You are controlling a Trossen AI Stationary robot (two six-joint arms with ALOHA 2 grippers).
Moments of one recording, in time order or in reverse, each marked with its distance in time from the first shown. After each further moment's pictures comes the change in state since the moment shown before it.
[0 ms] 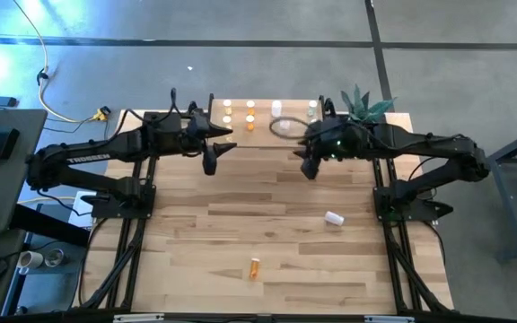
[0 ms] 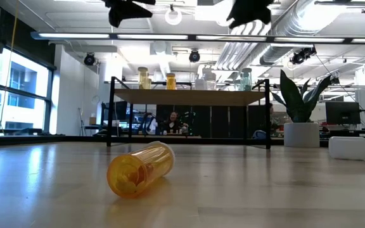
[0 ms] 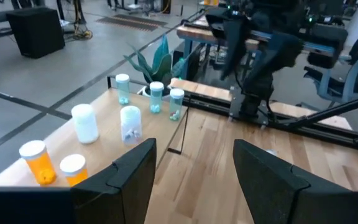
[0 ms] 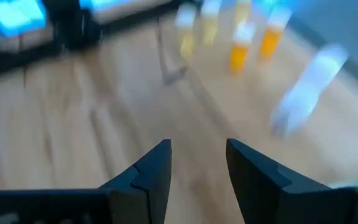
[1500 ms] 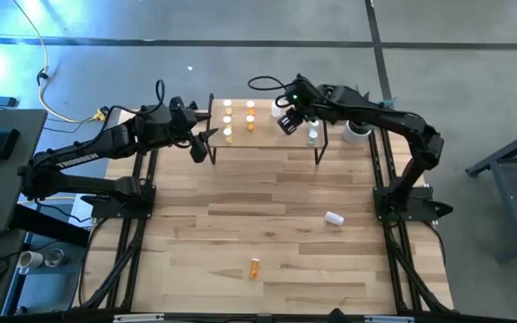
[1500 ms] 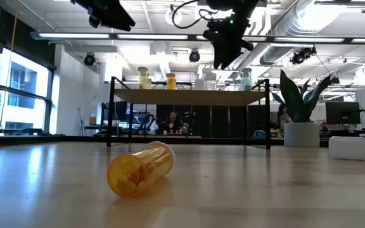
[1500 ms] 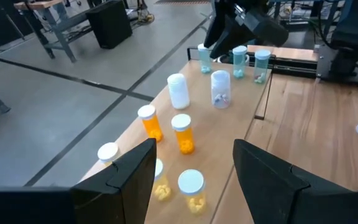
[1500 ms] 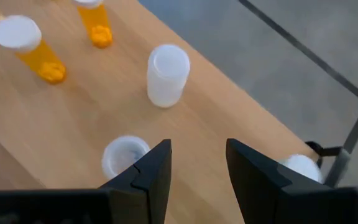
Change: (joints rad) left arm 0.126 -0.106 0.000 -0.222 -0.148 0.200; right arm -0.349 0.423 0.350 -0.190 0.118 -0.045
